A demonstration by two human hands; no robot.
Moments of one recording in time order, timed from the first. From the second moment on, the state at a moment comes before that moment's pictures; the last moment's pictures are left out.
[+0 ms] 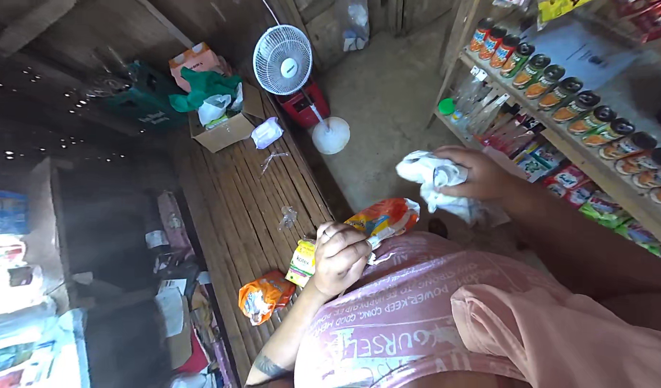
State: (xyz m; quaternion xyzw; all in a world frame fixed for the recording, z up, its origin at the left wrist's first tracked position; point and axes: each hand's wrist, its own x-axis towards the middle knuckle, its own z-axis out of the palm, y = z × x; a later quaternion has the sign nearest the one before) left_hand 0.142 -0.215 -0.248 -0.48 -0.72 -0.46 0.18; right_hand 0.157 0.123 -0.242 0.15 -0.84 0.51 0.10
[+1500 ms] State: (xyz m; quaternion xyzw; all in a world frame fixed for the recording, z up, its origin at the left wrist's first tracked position) left_hand 0.139 -0.223 -0.251 -0.43 -0.64 -0.63 0.10; right_hand 0.163 0.099 -0.329 -0.12 -0.72 0.62 -0.30
